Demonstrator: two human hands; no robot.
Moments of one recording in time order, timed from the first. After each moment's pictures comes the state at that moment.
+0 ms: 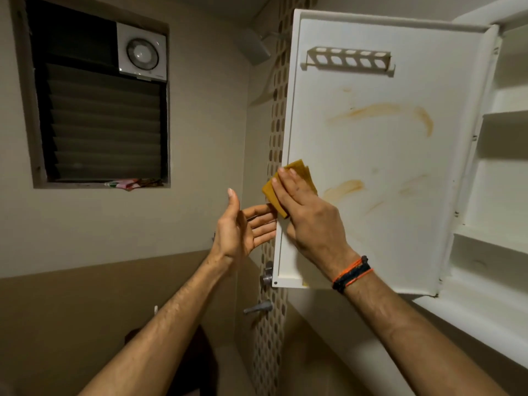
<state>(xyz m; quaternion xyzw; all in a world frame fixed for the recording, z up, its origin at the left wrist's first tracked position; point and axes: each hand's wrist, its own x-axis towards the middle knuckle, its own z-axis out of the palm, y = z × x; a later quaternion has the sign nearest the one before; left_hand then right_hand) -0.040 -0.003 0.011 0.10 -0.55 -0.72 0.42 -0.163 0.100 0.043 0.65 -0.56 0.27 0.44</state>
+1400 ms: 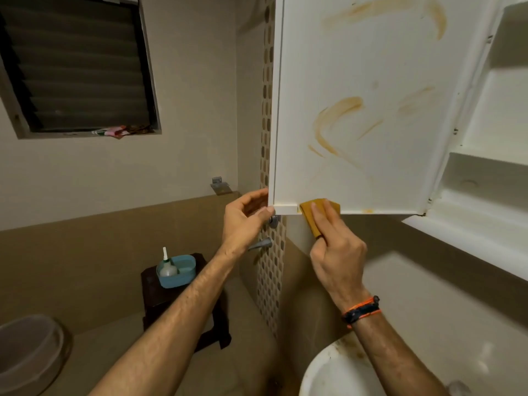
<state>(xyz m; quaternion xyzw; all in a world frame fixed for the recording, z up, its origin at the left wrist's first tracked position) -0.046 0.031 -0.099 0.23 -0.64 -0.52 0.52 -0.166 0.169 -0.117 0.51 -0.65 0.47 0.30</state>
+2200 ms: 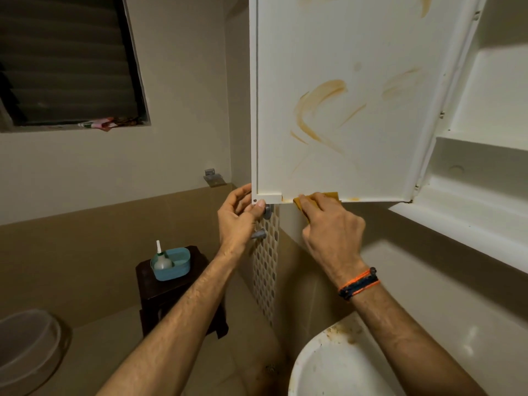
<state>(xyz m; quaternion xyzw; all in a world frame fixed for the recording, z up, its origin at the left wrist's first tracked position) -0.069 0.054 -0.113 0.25 -0.57 -0.54 0.56 -0.183 0.178 -0.092 0.51 -0.76 0.21 0.35</state>
